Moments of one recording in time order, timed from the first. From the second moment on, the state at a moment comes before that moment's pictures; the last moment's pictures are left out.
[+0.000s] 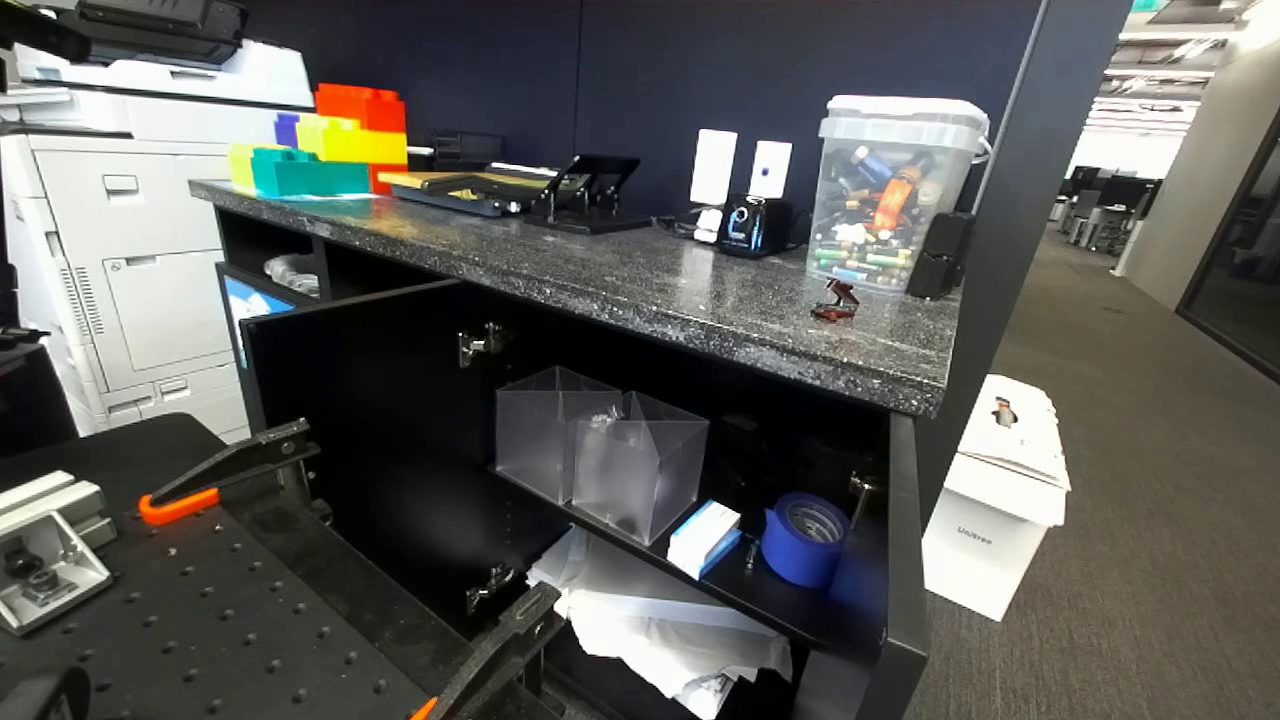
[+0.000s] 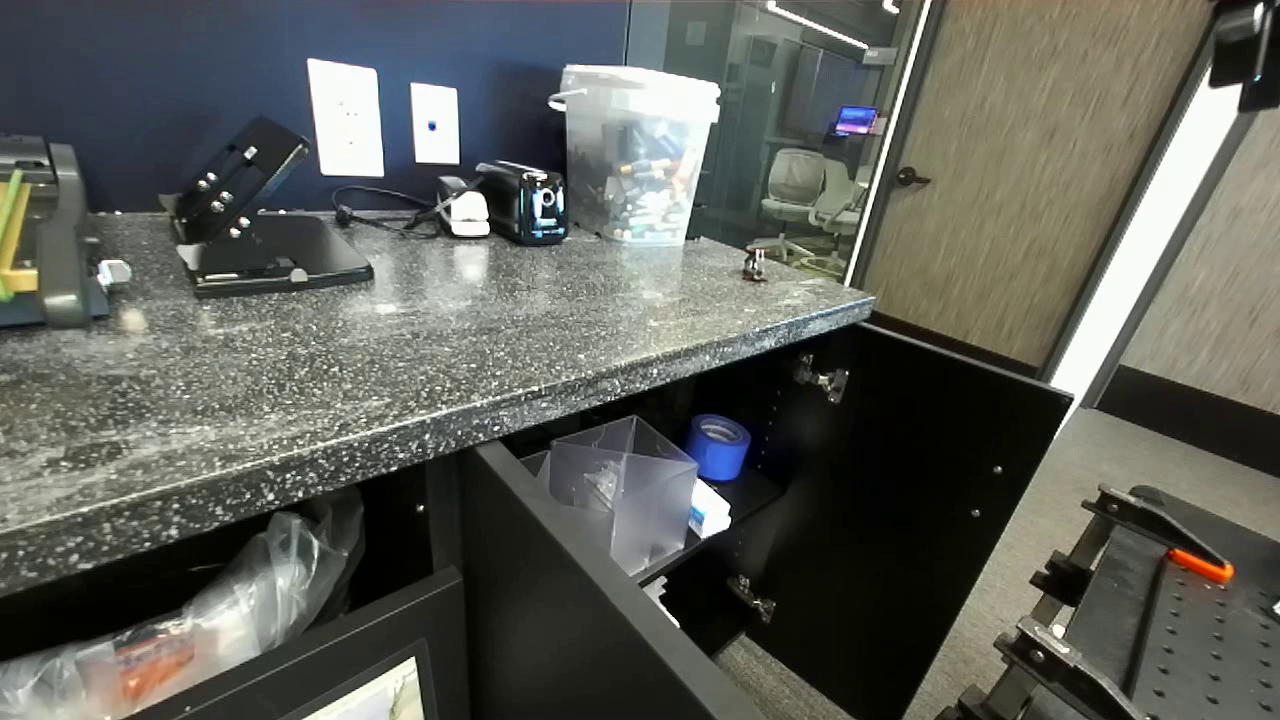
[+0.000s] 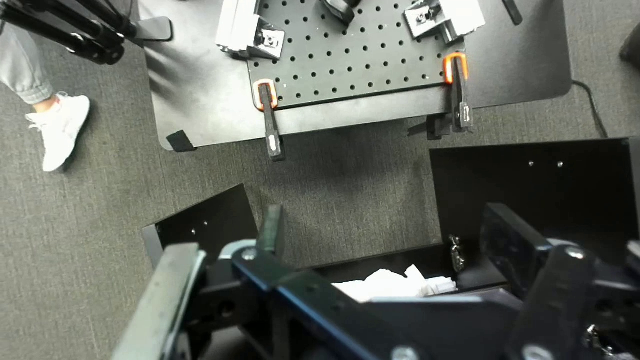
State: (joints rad) arm -0.04 -0.22 -0.09 -2.16 -0.01 1.66 -0.02
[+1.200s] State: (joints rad) arm 0.13 0.42 -0.07 -2.27 -0.14 2.59 0.71
